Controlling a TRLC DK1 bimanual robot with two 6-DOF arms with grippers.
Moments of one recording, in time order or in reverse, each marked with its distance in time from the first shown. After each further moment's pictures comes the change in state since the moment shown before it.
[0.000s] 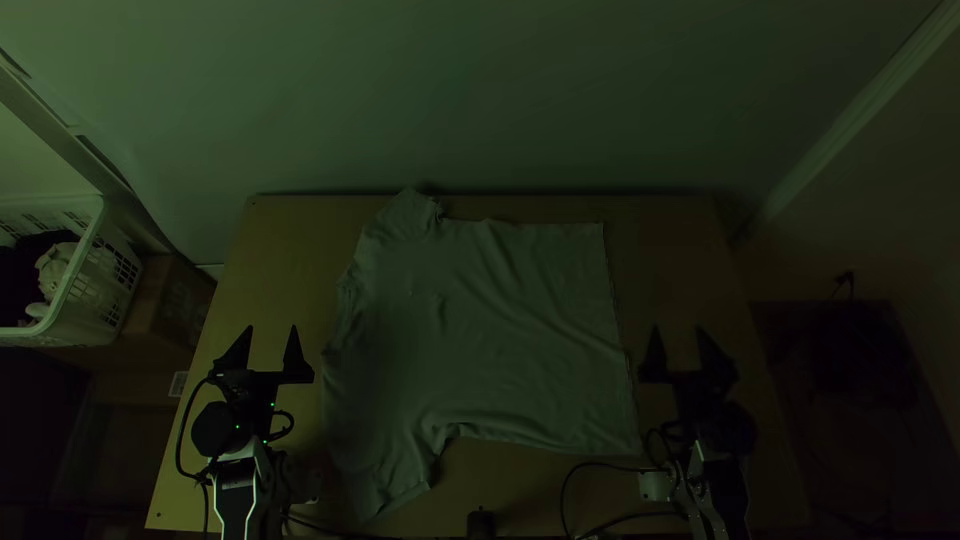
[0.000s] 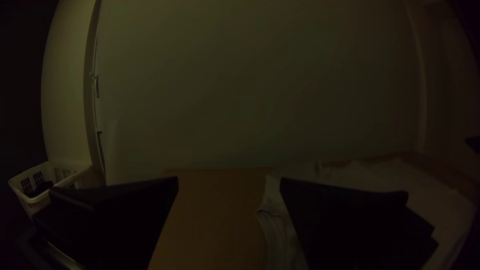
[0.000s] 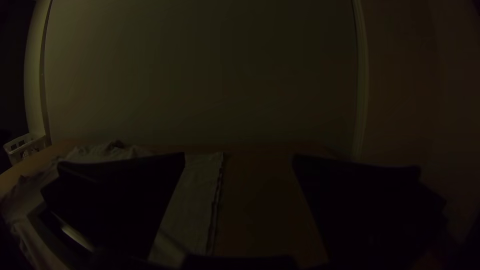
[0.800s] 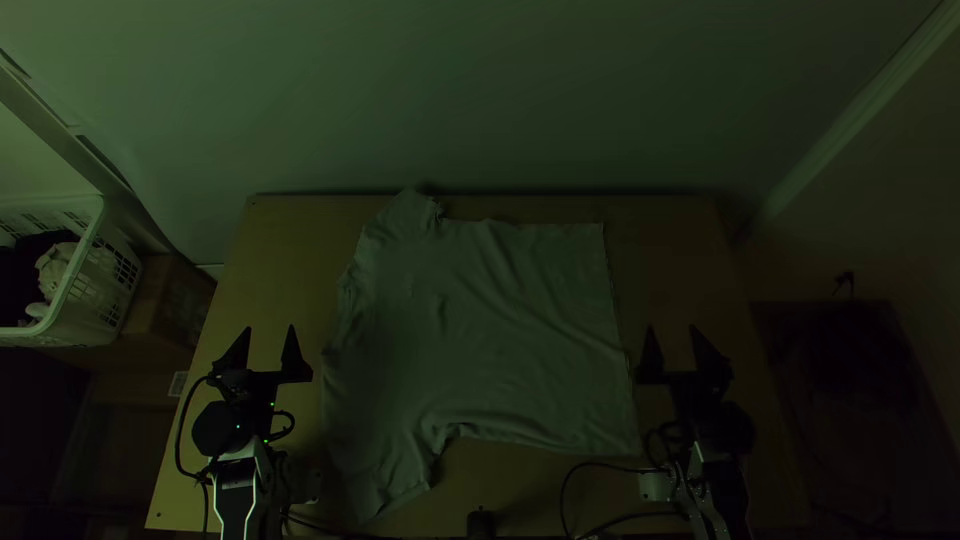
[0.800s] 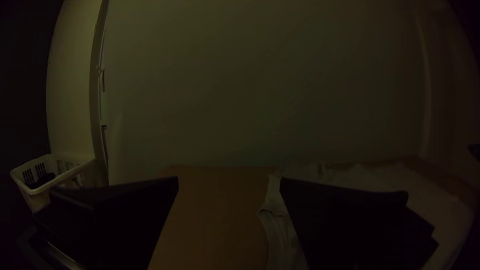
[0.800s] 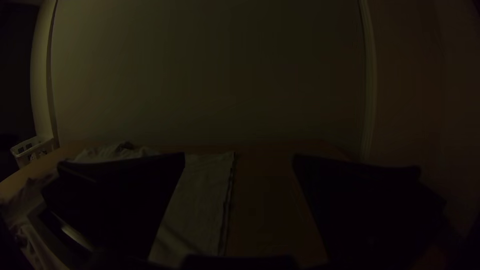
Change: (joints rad) left arm -0.011 0.000 0.000 -0.007 -0.046 -0.040; right arm 0.035 -0.002 0.000 0.000 -0.012 0.027
